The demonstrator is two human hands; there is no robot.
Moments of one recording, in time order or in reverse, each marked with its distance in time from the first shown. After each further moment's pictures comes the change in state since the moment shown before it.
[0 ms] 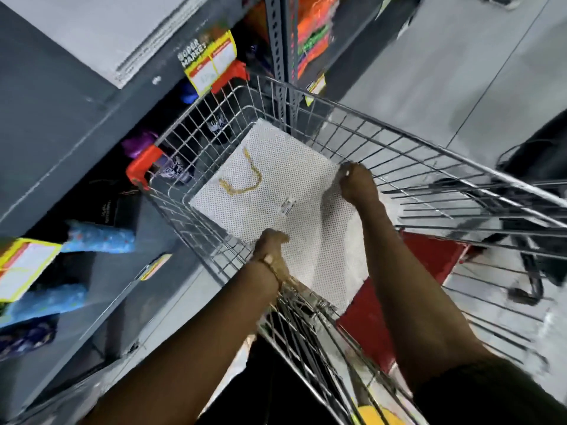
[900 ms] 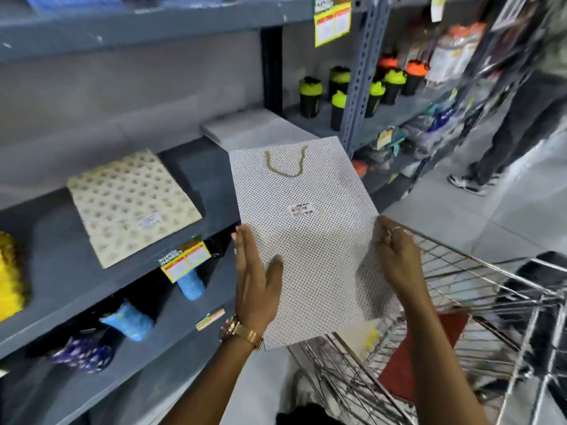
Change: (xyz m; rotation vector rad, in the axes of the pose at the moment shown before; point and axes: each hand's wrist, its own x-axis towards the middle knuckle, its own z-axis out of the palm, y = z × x) left_hand -0.189 -0.043 -0.177 0.330 0.453 1.482; right_hand -0.269 -0.136 -0.111 0.327 0.368 -0.322
